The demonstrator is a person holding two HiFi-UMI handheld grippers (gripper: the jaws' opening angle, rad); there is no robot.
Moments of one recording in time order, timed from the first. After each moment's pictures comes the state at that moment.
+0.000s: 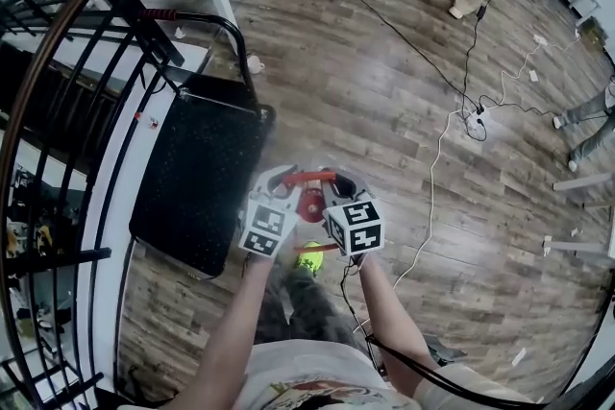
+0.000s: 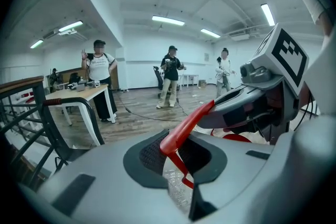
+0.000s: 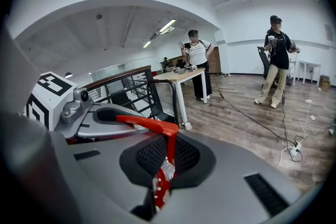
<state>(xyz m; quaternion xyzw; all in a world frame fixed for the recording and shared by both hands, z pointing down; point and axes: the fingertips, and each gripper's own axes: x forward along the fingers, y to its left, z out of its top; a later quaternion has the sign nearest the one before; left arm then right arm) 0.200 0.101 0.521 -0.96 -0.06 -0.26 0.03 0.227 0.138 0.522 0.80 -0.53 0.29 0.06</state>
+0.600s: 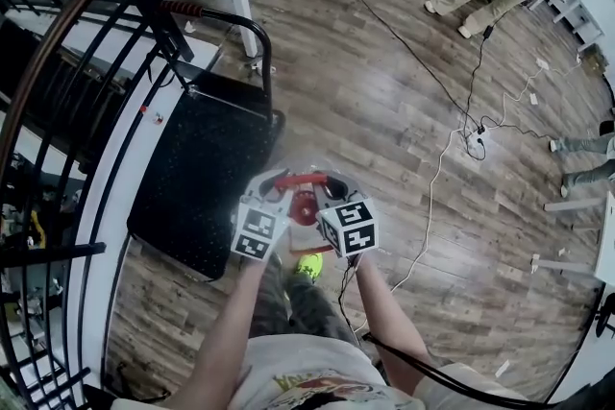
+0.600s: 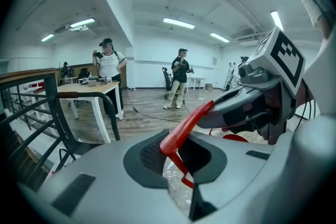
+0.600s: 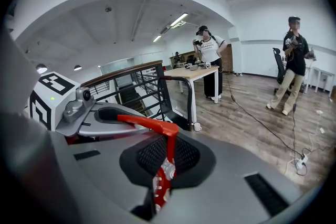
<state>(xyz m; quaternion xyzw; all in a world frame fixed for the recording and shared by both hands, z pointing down) 0.165 0.017 0.506 -0.97 -0.03 -0.25 -0.01 0.194 0.050 0.504 0.76 -0.57 0.29 0.09</state>
